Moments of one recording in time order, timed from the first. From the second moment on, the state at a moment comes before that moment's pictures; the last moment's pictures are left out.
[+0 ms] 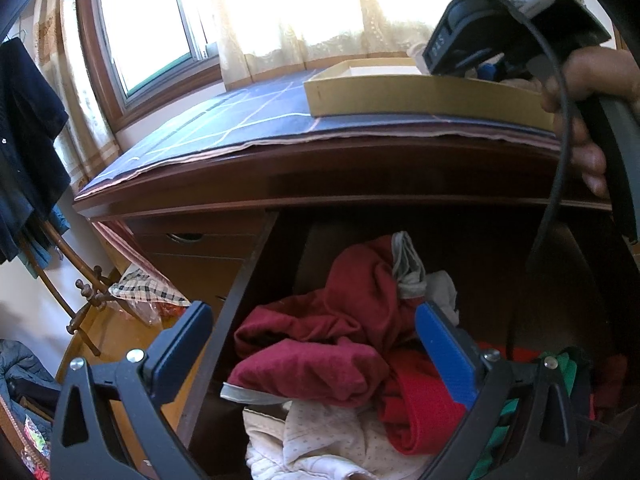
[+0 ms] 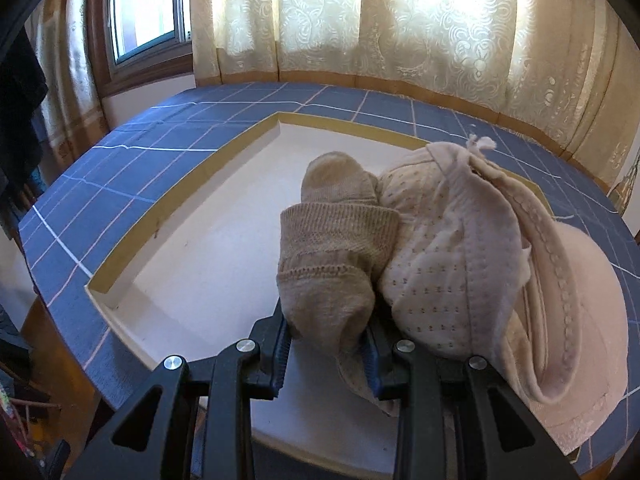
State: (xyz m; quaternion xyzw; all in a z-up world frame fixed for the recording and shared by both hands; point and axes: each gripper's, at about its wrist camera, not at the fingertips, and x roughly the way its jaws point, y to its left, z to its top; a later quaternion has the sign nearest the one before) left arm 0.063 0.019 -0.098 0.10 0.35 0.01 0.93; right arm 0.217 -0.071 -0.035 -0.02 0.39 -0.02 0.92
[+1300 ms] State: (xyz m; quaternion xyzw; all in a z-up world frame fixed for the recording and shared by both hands) left arm 0.058 0.014 -0.098 0.11 0.35 0.02 0.93; right arm 0.030 -0.116 -0.028 0.04 0.35 0.05 0.94
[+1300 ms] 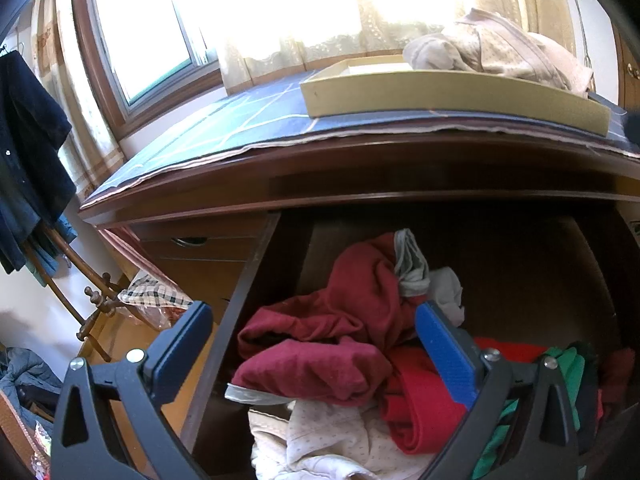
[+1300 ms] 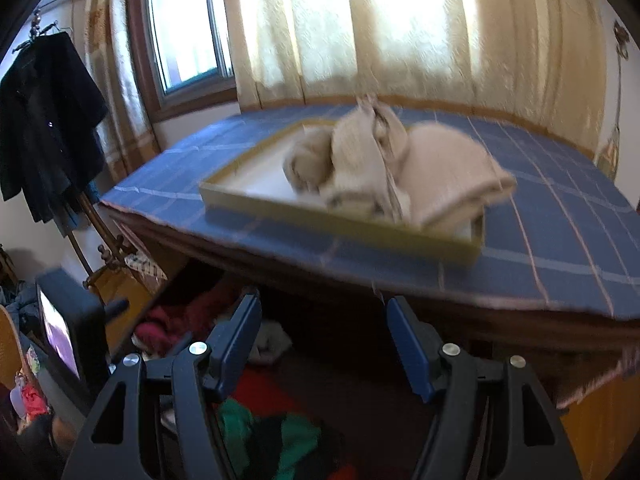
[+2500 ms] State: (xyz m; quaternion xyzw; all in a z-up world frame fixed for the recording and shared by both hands) left arm 0.055 0.016 -0.093 0.11 0.34 0.02 0.93; right arm 0.049 -0.058 -0.168 0.10 0.62 0.08 0.77
